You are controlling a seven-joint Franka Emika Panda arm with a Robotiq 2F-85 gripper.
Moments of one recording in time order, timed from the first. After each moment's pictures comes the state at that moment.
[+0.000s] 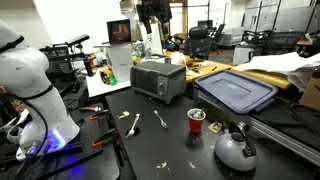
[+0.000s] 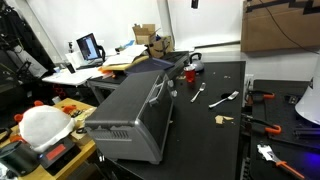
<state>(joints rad) -0.01 -0.39 -0.36 -2.17 0.02 1.97 -0.61</state>
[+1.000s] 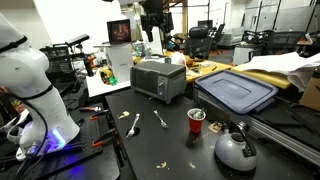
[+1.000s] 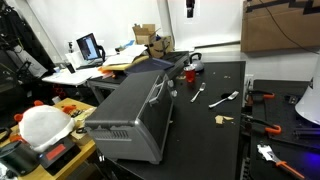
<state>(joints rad) -0.02 -0.31 -0.30 -2.17 0.03 1.99 -0.61</state>
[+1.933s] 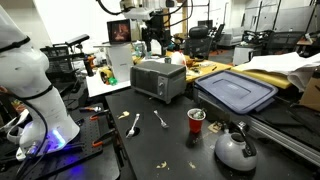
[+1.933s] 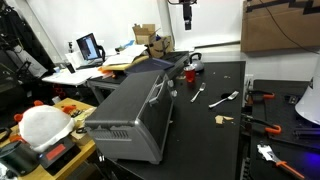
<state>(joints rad) -0.02 -0.23 -0.25 -2.20 0.09 1.99 -0.61</state>
